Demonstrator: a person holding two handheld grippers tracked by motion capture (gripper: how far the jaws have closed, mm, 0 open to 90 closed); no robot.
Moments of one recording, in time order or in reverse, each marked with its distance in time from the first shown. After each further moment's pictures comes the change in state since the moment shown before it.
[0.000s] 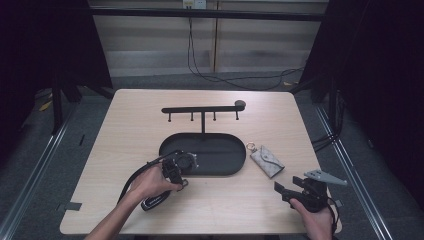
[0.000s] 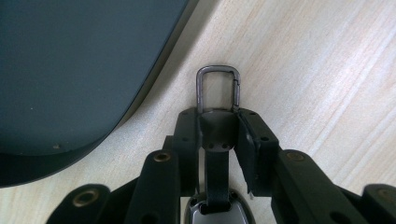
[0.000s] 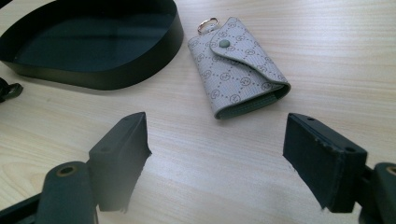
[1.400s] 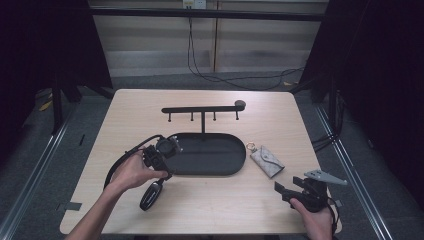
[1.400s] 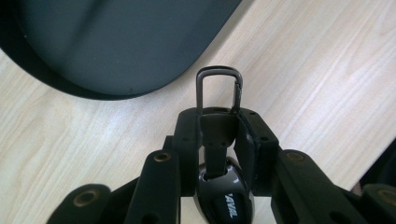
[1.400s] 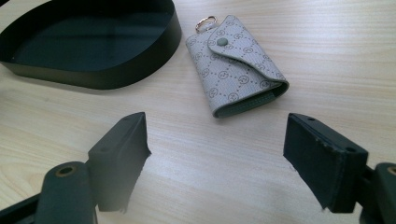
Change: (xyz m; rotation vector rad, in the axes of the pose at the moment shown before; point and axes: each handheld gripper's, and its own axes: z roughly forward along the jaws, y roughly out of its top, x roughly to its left) left arm 0.023 -0.025 -0.063 -0.083 -0.014 -0.100; right arm -0.001 0.000 0.000 0.003 -0.007 0.008
